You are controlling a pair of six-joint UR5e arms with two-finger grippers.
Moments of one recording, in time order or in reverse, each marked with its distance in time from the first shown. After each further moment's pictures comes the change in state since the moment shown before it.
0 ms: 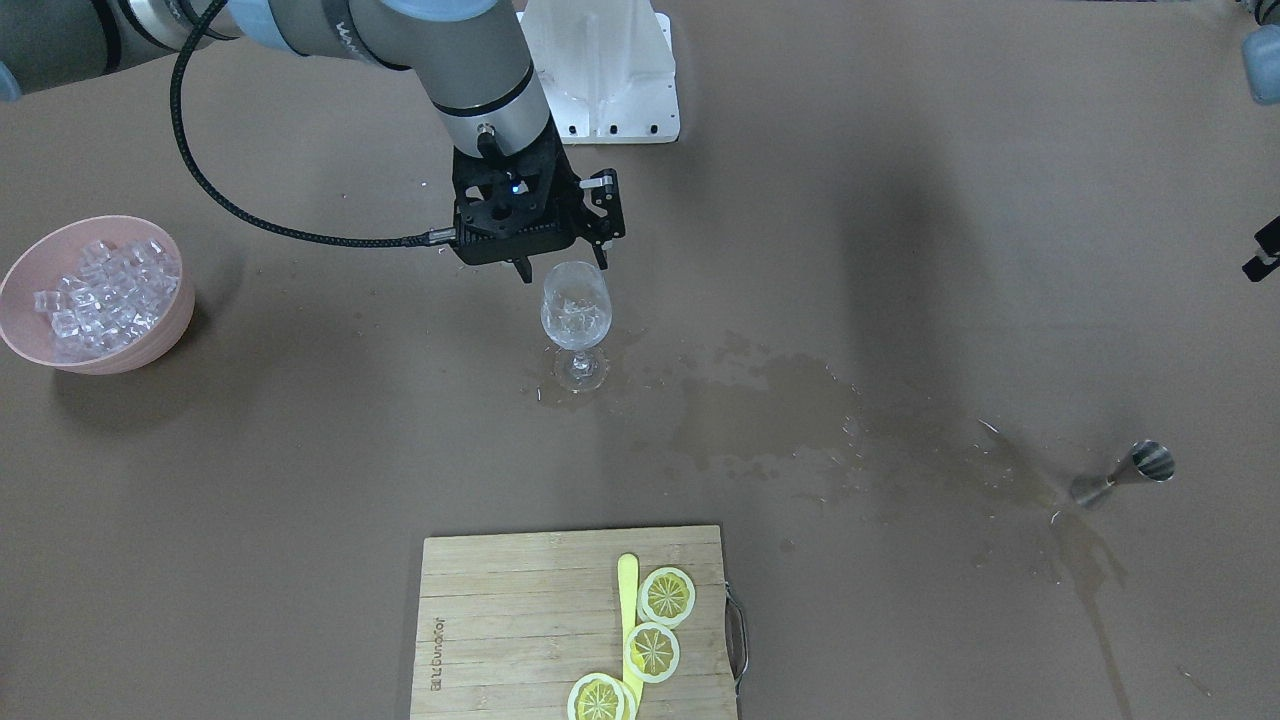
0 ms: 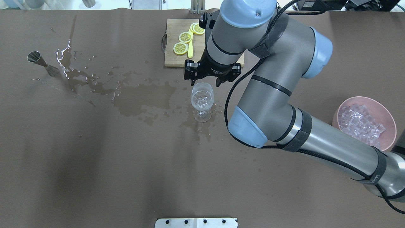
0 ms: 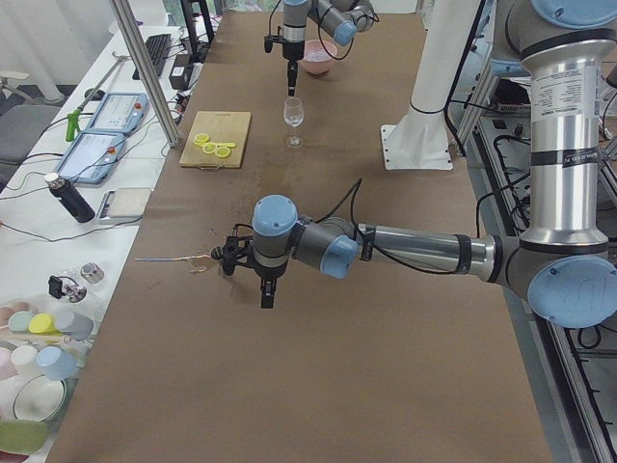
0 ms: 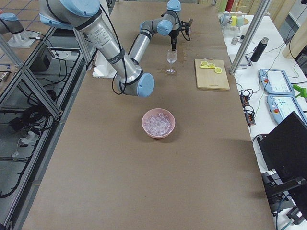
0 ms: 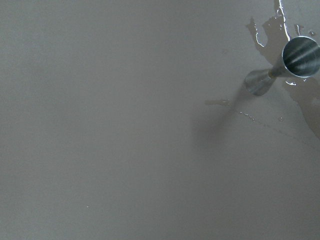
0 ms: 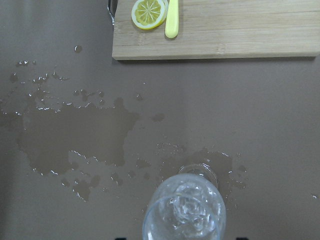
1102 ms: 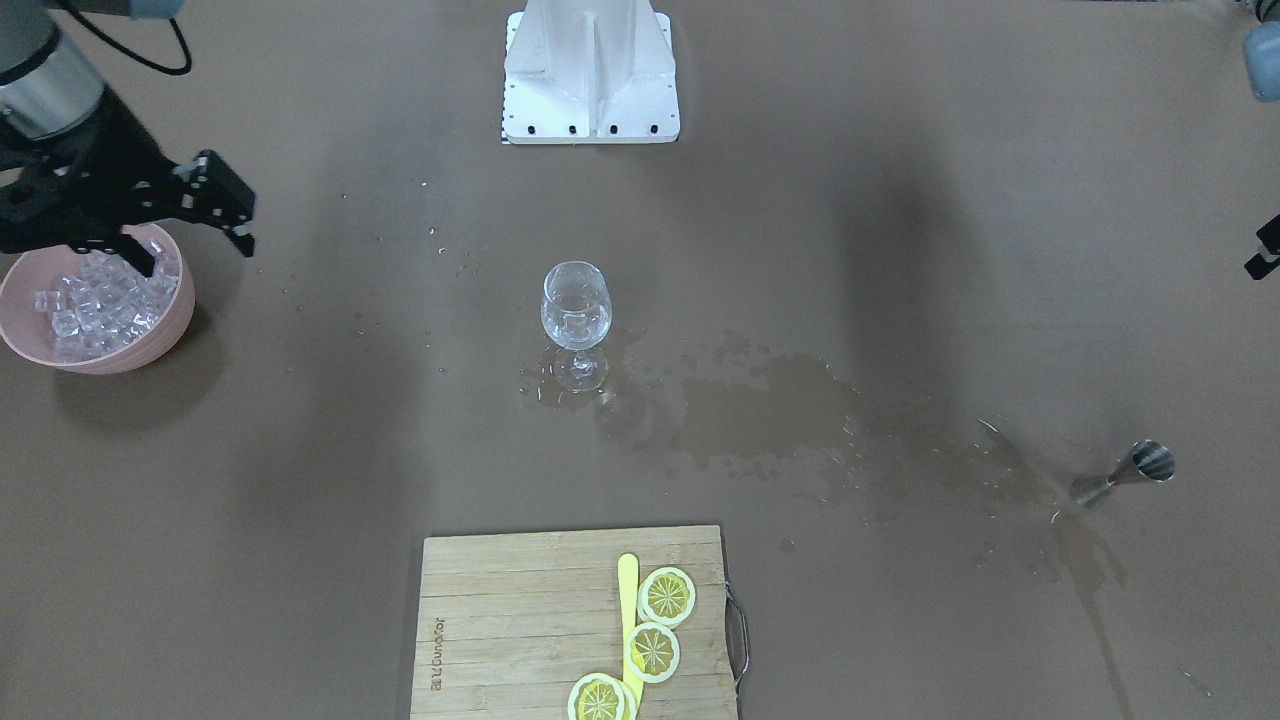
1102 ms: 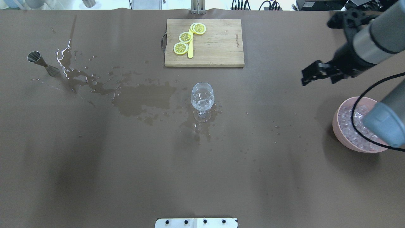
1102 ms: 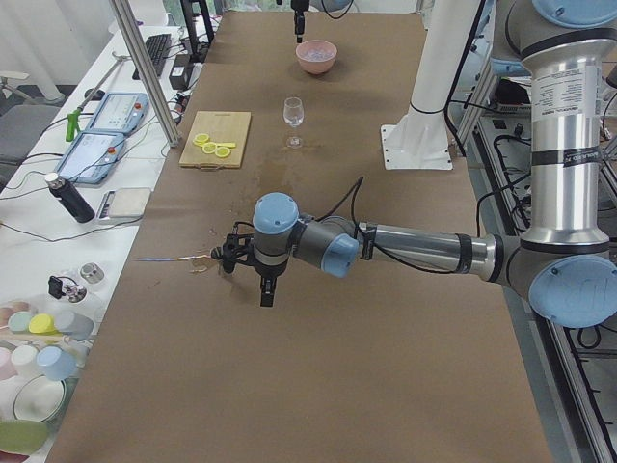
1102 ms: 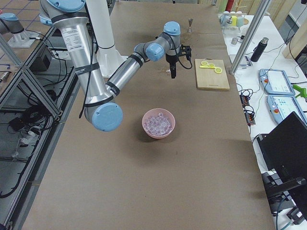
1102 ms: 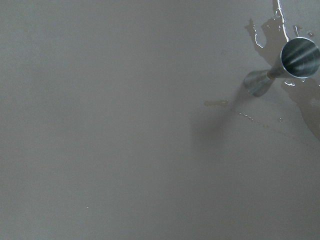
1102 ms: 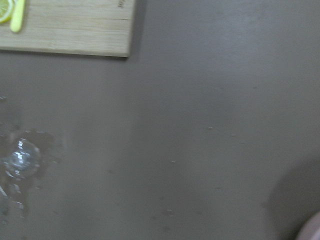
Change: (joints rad) left arm -0.004 0.003 -0.012 -0.002 0.000 0.004; right arm 0.393 -0.667 0.348 -0.002 0.195 -0.569
